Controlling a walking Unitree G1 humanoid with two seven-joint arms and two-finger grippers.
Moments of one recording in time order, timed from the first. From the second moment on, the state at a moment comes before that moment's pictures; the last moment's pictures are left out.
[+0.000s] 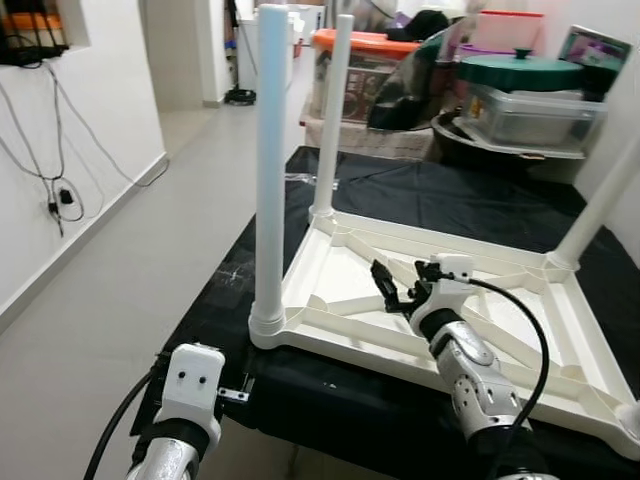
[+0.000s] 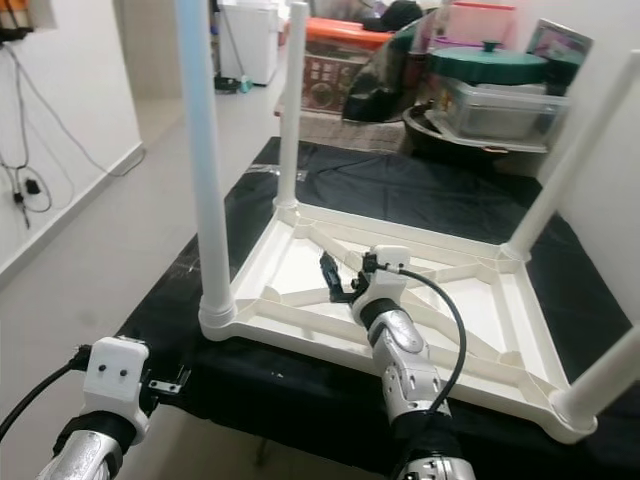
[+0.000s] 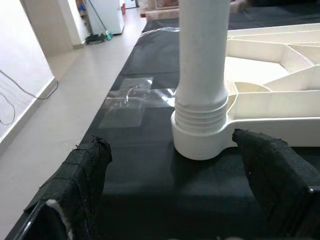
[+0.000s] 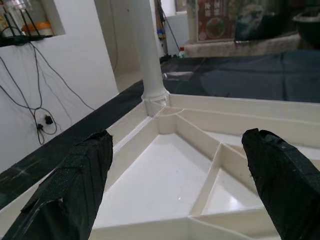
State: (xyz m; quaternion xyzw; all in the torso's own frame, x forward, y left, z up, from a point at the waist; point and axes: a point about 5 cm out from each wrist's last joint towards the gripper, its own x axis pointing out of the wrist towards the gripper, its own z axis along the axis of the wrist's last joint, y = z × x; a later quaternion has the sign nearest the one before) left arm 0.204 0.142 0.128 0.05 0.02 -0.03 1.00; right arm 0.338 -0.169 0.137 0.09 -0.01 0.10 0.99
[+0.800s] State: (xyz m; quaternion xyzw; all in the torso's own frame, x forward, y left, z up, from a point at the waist) left arm 0.202 0.143 0.126 0.06 0.03 -0.03 1.00; right arm 0.347 -0.157 0.144 0.08 -0.03 0.02 1.00
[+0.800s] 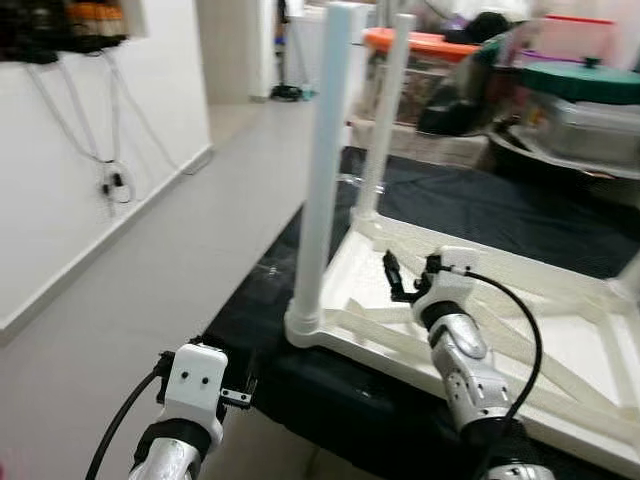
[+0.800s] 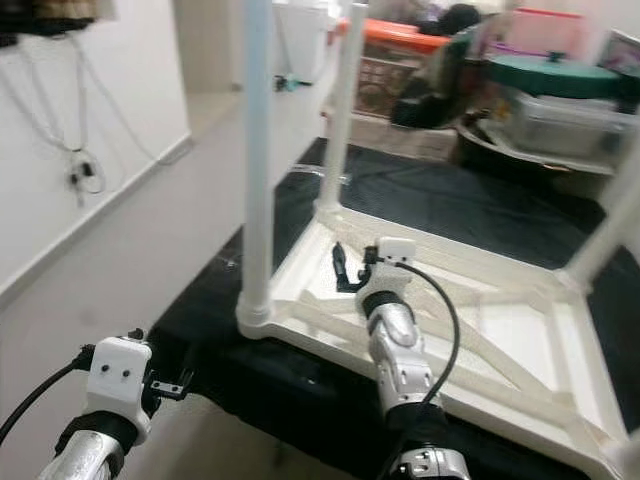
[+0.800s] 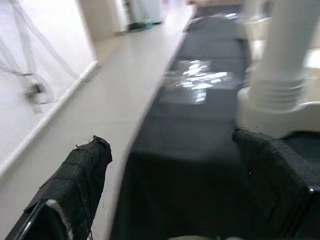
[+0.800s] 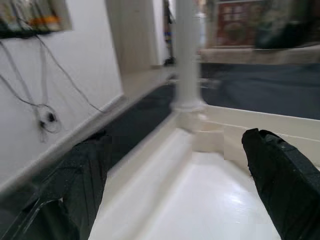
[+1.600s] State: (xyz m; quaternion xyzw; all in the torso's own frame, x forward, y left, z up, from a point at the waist) left arm 0.192 0.137 0.114 0.05 0.07 -0.06 0.99; right arm 0.339 -0.225 0.152 0.00 0.04 0.26 0.96
